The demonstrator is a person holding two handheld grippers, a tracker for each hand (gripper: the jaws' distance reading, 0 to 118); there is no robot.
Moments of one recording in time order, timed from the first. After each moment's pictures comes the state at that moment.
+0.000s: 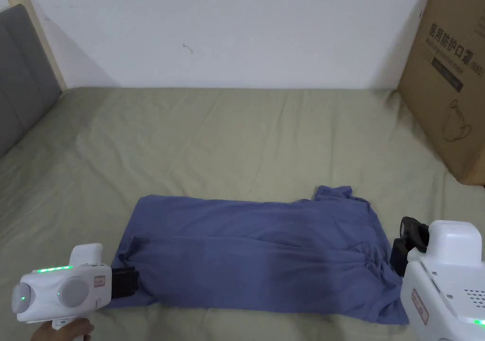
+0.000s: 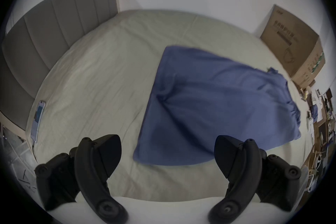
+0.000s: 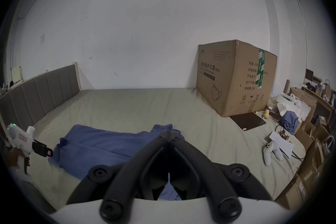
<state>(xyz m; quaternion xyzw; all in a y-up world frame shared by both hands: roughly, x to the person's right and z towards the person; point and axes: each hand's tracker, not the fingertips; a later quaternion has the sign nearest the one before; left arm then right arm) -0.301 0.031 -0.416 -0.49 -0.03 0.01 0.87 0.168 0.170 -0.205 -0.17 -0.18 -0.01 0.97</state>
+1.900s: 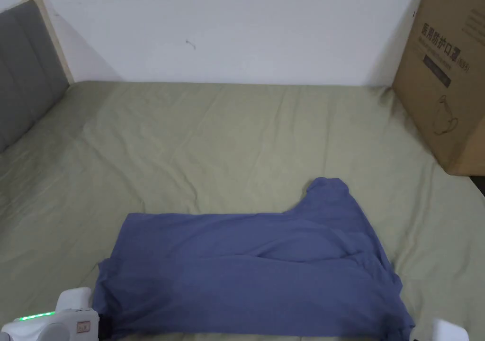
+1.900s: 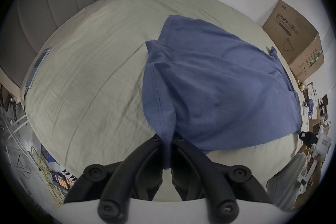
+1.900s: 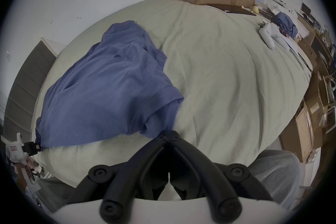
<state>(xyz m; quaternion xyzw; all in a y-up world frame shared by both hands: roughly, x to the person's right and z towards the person) -0.332 0.004 -0.296 -0.52 -0.04 0.04 0.85 0.230 0.008 -0.111 -0.45 -0.20 -0.19 0.85</state>
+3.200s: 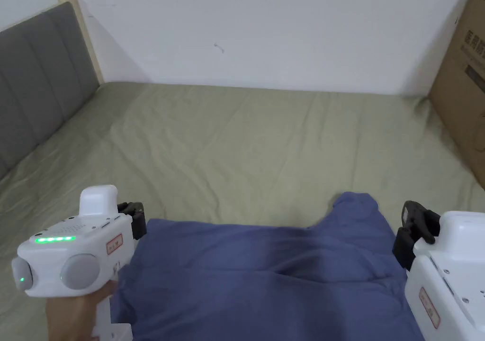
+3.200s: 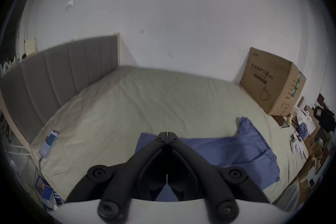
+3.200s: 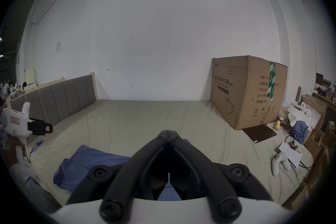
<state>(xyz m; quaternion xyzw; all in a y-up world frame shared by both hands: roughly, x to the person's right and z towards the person) -0.278 0.153 -0.365 -0.29 -0.08 0.06 0.95 0.142 0.201 -0.193 -0.11 -0.11 -0.01 0.99</state>
